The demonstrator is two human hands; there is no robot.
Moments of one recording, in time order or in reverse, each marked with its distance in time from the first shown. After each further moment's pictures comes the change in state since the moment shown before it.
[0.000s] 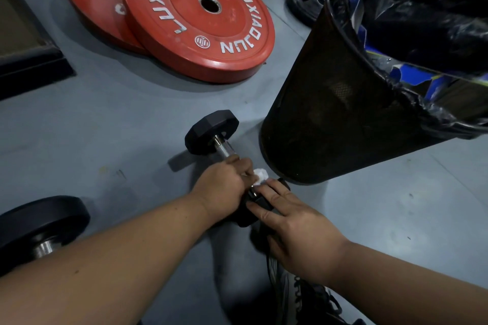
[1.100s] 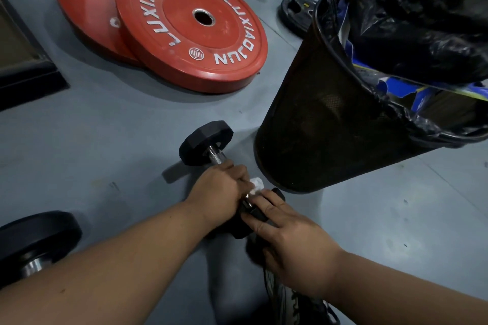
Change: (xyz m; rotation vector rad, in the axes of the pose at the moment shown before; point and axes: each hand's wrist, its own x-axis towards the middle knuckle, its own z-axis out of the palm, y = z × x) left_hand 0.012 -0.001 -0.003 0.030 -0.017 -0.034; right_hand 0.000 -0.002 -0.002 -0.007 -0.004 -0.005
